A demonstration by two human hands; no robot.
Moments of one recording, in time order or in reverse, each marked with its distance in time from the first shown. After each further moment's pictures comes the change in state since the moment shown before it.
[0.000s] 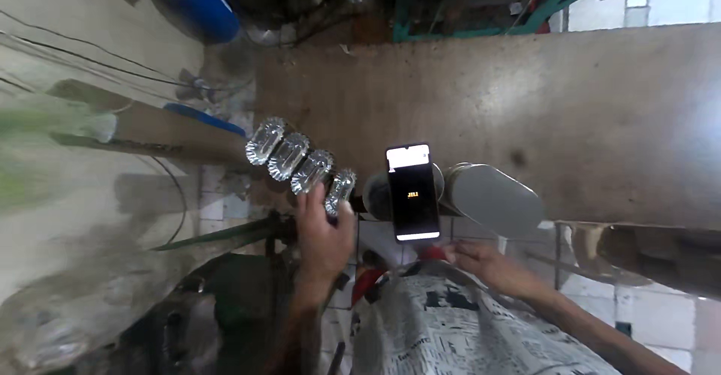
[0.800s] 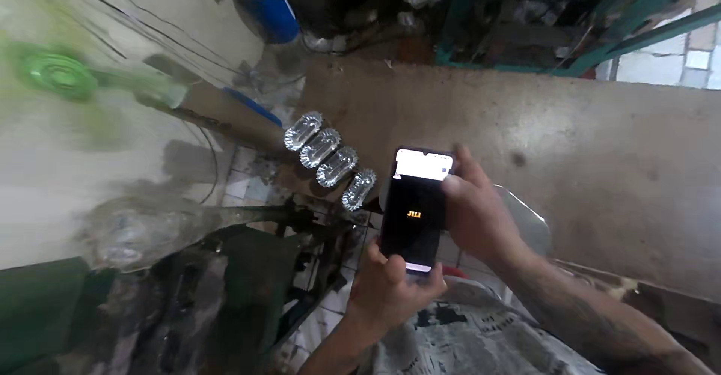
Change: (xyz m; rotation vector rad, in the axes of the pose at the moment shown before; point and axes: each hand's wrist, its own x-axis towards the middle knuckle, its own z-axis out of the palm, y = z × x) left_hand -0.084 0.049 0.058 -0.188 0.534 0.419; right_hand 0.037 -0.144 0.019 0.518 0.070 -0.594
